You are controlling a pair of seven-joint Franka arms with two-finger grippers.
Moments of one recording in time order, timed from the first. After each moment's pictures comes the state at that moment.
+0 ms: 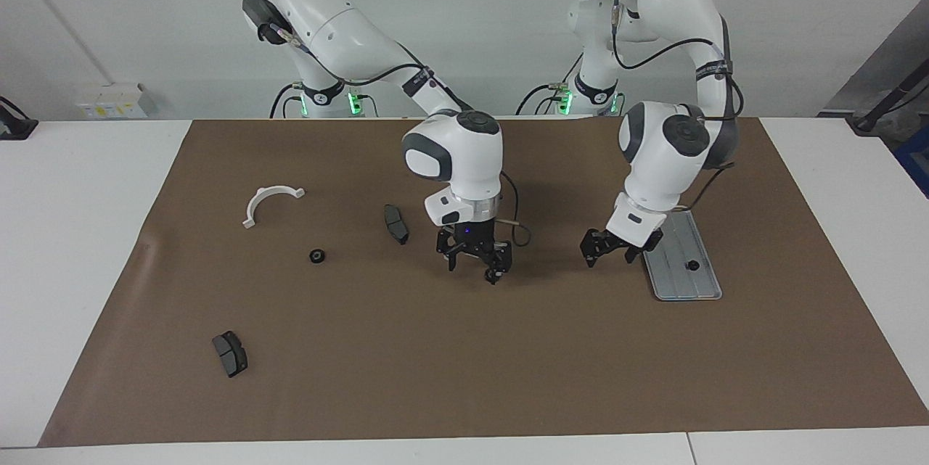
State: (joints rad) left arm -0.30 0.33 -0.02 -1.80 -0.07 2.24 -0.34; right arm 0.15 0.63 0.52 -1.53 -0.70 2.28 1.37
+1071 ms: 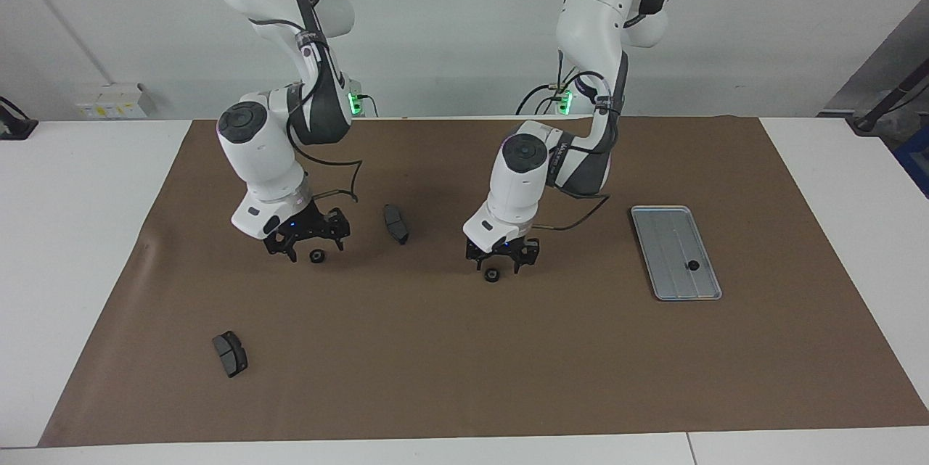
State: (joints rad) left arm -0.58 0.58 -0.01 -1.57 -0.01 2.25 -0.40; right arm 0.09 0.21 0.03 -2.05 0.08 2.36 -0.22
